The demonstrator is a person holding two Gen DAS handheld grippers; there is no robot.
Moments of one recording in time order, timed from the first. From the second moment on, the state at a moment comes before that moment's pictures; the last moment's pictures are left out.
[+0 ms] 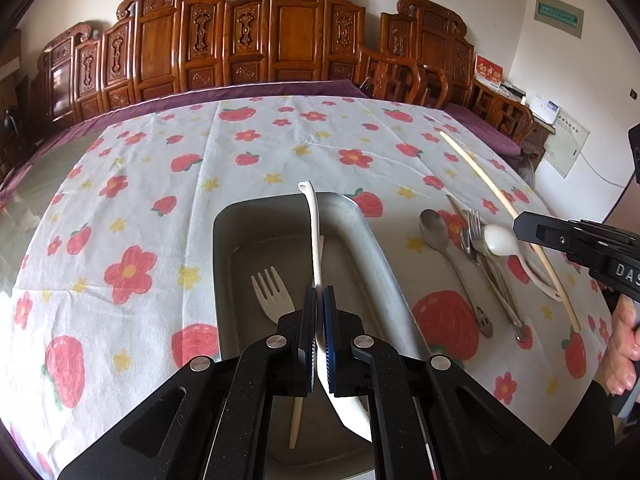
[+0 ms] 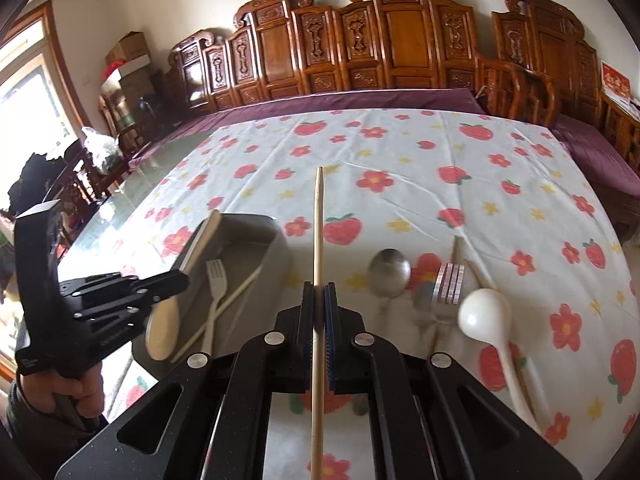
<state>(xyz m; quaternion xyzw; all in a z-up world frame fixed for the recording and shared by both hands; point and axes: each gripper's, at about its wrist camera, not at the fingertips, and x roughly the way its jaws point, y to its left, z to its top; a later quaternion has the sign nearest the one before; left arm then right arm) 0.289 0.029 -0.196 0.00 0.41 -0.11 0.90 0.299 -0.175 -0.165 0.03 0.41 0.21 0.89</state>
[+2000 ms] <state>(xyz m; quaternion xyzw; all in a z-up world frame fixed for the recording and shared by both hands) 0.253 0.018 -0.152 0.01 0.37 -0.12 0.92 0.276 -0.198 -0.177 -0.02 0.41 0.20 0.89</state>
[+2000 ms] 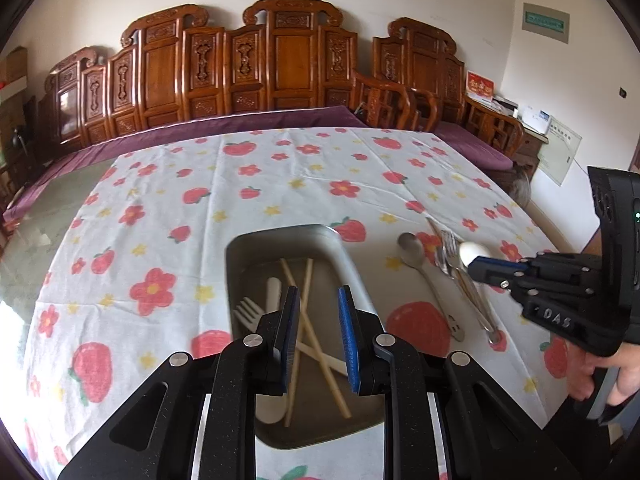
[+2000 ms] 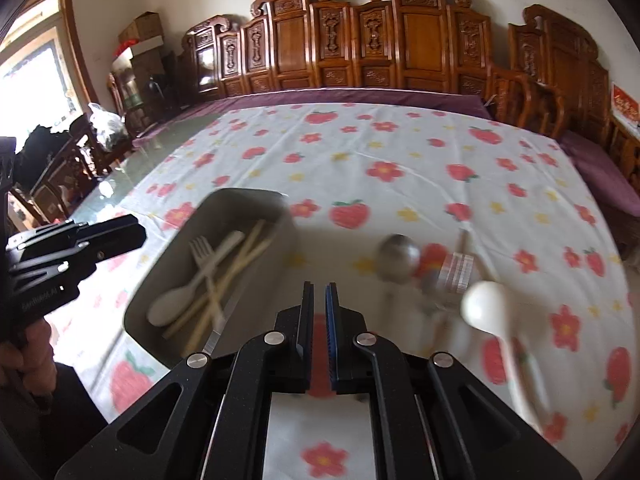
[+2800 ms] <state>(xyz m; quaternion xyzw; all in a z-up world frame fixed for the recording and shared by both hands) 0.248 -0.063 -0.189 0.04 0.41 -0.18 0.89 0.313 -0.296 -0.258 -0.05 0.46 0.09 0.88</state>
